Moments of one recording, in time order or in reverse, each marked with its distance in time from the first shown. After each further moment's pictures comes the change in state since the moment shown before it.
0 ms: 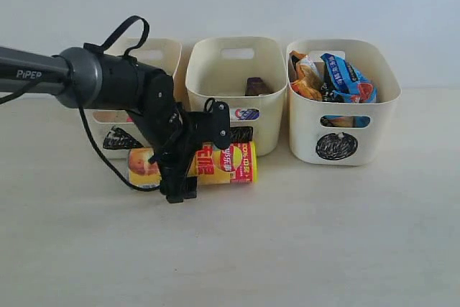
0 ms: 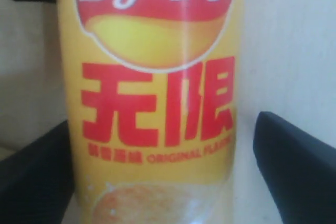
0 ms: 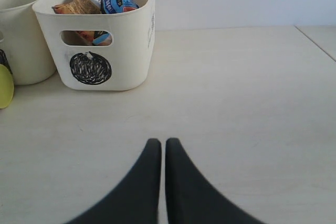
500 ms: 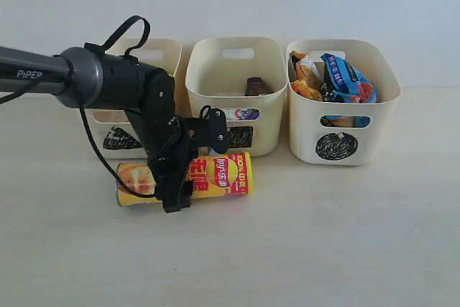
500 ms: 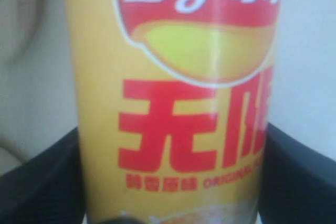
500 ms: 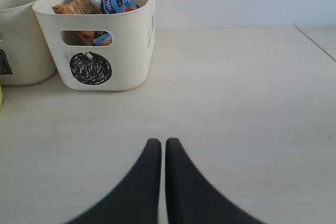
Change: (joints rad) left arm -0.004 -0.002 -0.002 -0.013 0.118 -0.069; right arm 0.000 0.000 0.000 0.000 0.000 0.000
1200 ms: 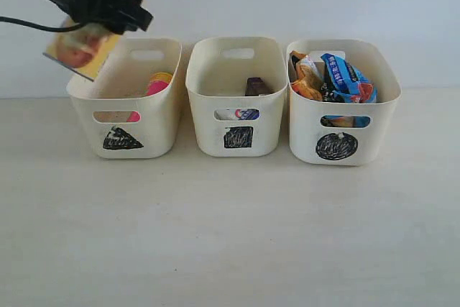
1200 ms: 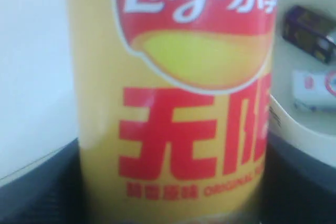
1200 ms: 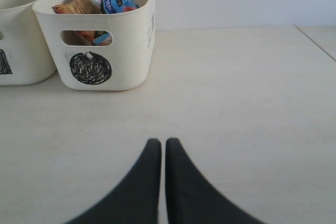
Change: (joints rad) left arm 0.105 -0.484 -0.001 0.440 -0.127 -1.113; right arm 0.000 0.000 0.000 0.000 0.000 0.000
